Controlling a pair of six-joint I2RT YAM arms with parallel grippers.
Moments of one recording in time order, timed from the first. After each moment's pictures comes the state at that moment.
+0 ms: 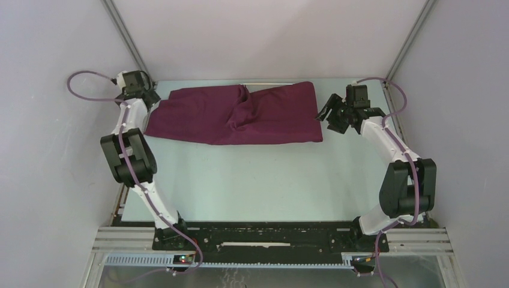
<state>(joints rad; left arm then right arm) 0.30 1.95 1.62 -0.40 -0.34 -0.40 0.10 1.57 1.23 -0.47 -0.21 0.64</state>
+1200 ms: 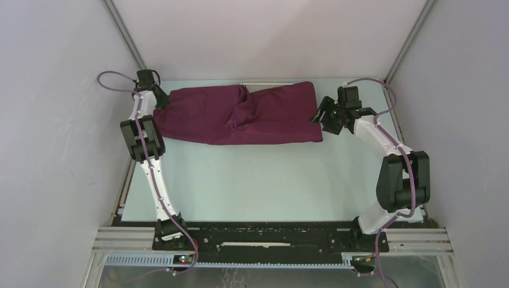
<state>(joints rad) 0.28 2.50 2.21 -0.55 -0.01 -0.50 0.15 1.63 1.23 -0.43 -0.19 0.61</state>
